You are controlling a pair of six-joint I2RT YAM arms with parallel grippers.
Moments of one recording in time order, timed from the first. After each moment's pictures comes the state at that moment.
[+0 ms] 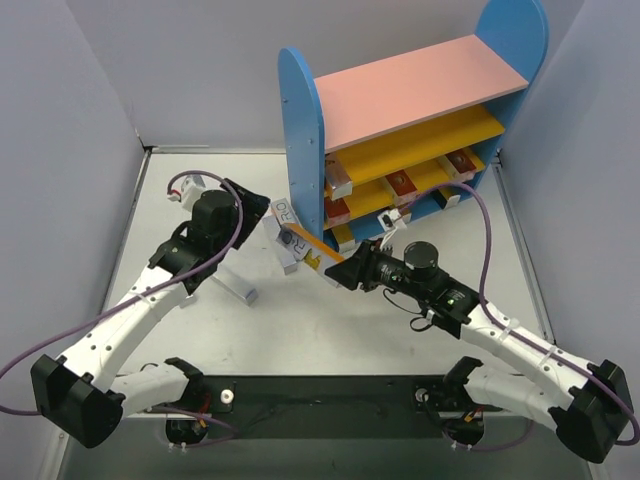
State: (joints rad) left arm -0.53 1.14 1.07 -0.43 -0.34 -1.25; right arm 0.74 0.97 0.61 0.13 -0.23 0.73
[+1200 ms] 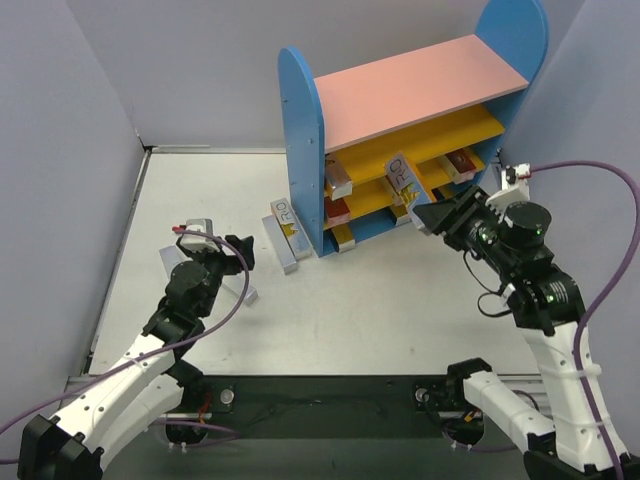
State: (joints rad) left arm -0.51 0.72 0.42 0.25 -0.36 -0.35; right arm 0.28 0.81 1.19 -0.65 -0.14 0.76
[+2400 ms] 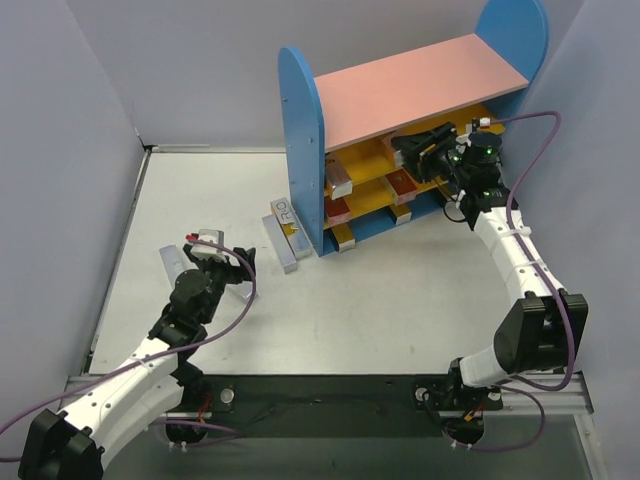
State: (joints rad) left arm -0.51 0.71 0.29 0.34 -0.30 -0.20; right arm 0.08 1.46 1.26 -0.01 -0.44 1.23
